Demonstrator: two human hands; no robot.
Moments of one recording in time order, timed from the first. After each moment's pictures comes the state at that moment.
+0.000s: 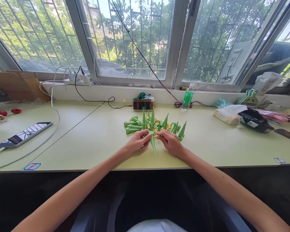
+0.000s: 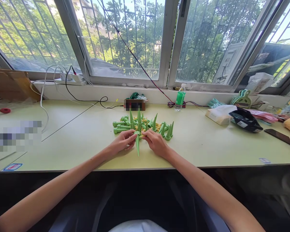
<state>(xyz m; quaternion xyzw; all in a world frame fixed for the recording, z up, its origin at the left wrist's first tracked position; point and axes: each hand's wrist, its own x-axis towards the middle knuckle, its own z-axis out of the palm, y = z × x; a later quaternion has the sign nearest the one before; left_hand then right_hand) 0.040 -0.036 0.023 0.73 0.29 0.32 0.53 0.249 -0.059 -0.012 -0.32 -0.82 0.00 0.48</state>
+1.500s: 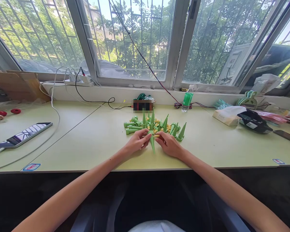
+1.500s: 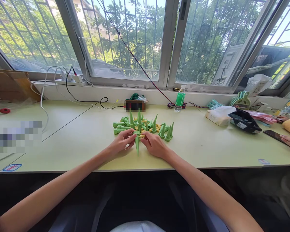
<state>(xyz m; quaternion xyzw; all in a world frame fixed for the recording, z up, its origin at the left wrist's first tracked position) 0.039 -0.035 0.024 0.73 0.27 0.35 0.52 0.246 -0.068 -0.005 -0.40 -0.82 0.07 0.40</state>
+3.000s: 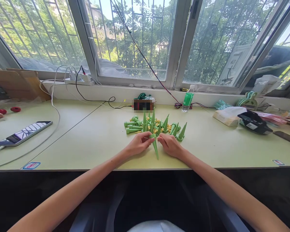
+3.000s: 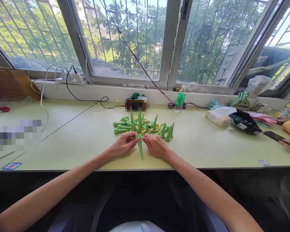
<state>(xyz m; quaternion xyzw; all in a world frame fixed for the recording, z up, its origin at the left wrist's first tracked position) 0.040 -0.036 0.016 0.79 0.26 0.33 0.43 0.249 -0.066 -0.008 -0.42 -0.83 0.01 0.37</state>
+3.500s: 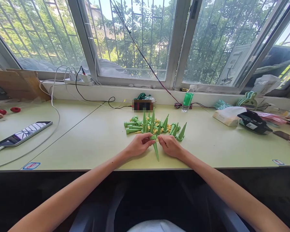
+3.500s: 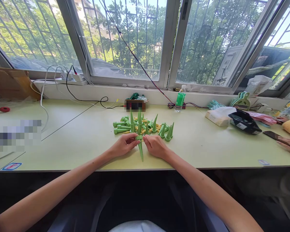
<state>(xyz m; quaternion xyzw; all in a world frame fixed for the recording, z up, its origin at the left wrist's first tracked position) 0.040 -0.031 0.005 0.82 0.27 0.34 0.38 0.247 -0.067 -0.009 -0.42 -0.83 0.00 0.36</state>
